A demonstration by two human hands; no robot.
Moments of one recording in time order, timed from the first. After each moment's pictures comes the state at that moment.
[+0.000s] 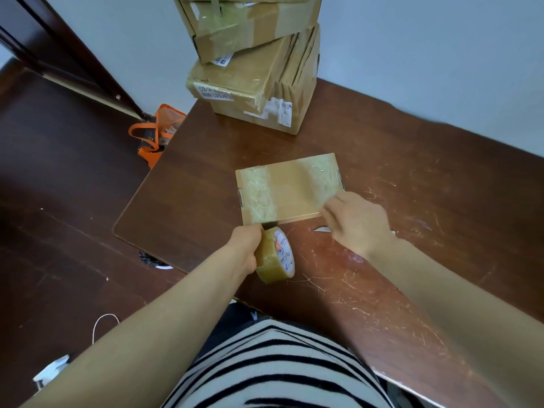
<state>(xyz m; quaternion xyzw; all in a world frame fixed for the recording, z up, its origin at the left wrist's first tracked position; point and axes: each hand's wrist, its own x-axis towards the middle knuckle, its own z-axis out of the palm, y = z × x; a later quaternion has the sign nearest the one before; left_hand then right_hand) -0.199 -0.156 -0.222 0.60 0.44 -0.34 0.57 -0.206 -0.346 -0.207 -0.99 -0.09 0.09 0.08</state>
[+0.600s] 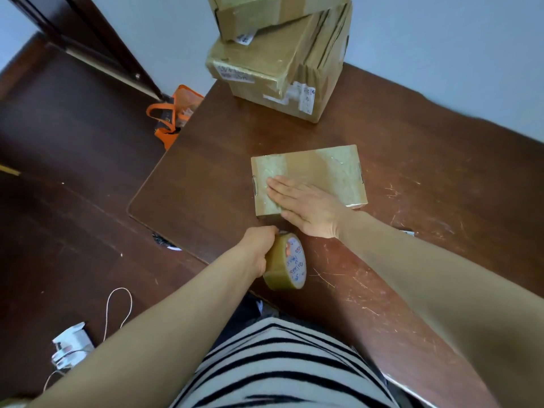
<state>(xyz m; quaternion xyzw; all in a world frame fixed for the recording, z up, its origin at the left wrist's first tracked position) -0.214 -0.153 -0.234 0.55 0.47 -0.36 0.59 -0.159 -0.292 -0.255 -0.90 -0.39 0.19 0.08</state>
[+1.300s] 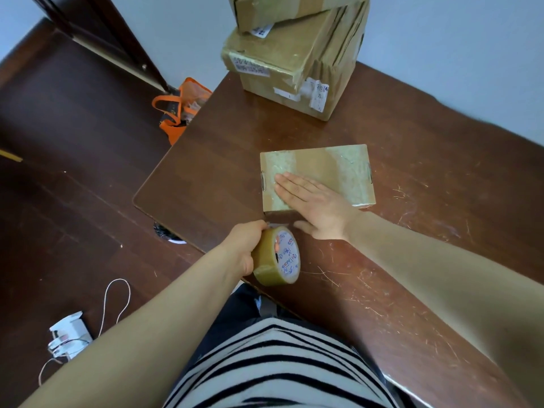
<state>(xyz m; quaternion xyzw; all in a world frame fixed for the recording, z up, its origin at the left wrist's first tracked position) -0.220 -0.121 -0.237 0.53 0.48 -0.35 0.61 -0.165 -0.295 -0.276 -0.91 -0.40 0.12 0.02</state>
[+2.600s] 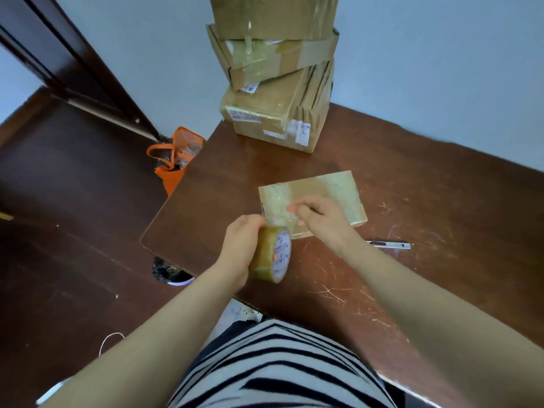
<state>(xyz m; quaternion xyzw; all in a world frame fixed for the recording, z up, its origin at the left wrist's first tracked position) -0.208 -0.113 -0.170 0.66 0.32 -0.20 0.65 -0.189 -0.266 -0.184 -0.84 0.07 0.17 0.51</state>
